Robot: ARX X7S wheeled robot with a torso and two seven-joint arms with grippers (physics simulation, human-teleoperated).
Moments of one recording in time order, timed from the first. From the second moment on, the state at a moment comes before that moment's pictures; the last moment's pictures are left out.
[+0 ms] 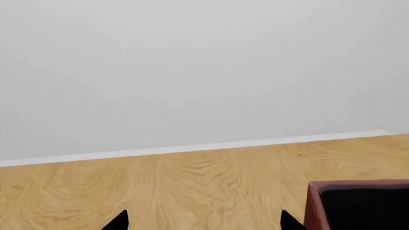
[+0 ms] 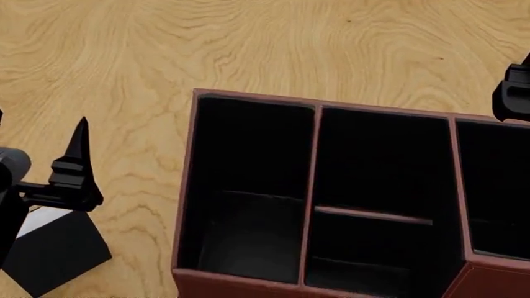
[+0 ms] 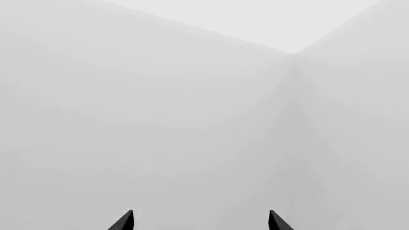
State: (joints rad) left arm -0.48 -0.37 0.13 0.36 -0.41 -0.53 -0.17; right arm 0.98 0.99 0.16 -0.99 1.40 0.91 1.09
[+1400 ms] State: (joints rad) left arm -0.88 -0.76 0.27 0.73 -0.78 -1.39 -0.05; right arm 0.92 0.99 0.15 -0.99 1.34 0.87 1.06
